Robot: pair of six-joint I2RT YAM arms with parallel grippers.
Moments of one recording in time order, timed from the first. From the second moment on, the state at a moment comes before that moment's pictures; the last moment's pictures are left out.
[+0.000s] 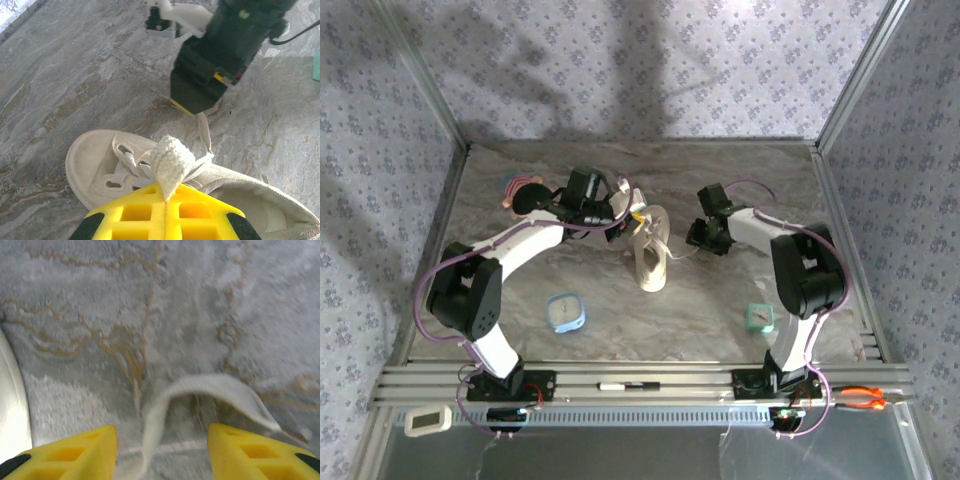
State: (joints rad) left arm -0.52 1.68 1.19 -0.22 0.61 0.50; right arm 0.36 1.84 1.15 -0.50 -0.04 0.66
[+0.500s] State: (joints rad) left arm -0.54 1.65 1.13 -0.22 0.61 0.51; right arm 0.41 1.93 1.53 -0.60 -0.01 0.40
